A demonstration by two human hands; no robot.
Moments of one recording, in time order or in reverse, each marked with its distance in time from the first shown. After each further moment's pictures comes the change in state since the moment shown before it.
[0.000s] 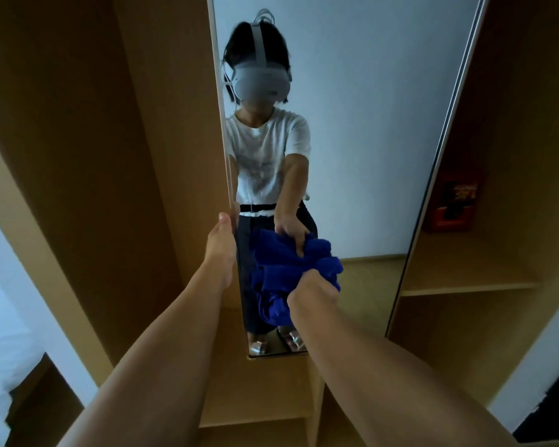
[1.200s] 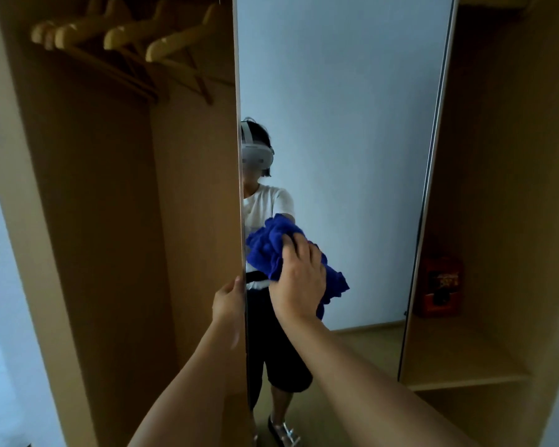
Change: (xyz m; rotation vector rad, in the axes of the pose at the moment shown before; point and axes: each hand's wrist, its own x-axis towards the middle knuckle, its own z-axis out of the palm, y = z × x) left_hand -0.010 0.092 -0.011 -0.021 -0.032 0.079; right_hand -0.086 -0.117 0.085 -0.899 0.134 -1.603
